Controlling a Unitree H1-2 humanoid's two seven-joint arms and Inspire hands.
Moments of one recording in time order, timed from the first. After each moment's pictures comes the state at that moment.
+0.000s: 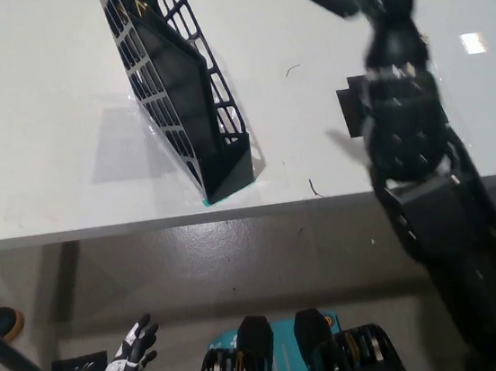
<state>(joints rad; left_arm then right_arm) 0.08 0.16 -0.01 0.15 0.03 -0.20 -0.11 -0.78 0.00 0.10 0.19 -0.26 -0.26 -0.42</state>
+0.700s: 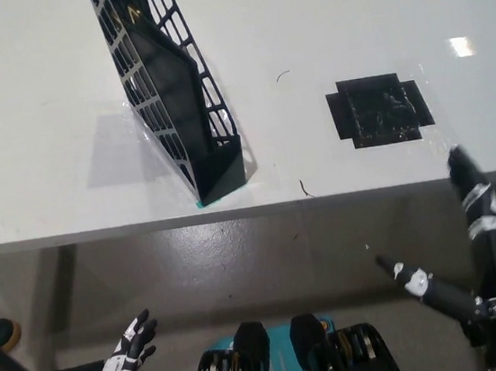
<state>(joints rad) 0.07 0.16 0.00 0.15 0.04 -0.20 -0.11 0.02 -0.09 0.19 -0.14 -0.14 -0.28 -0.26</state>
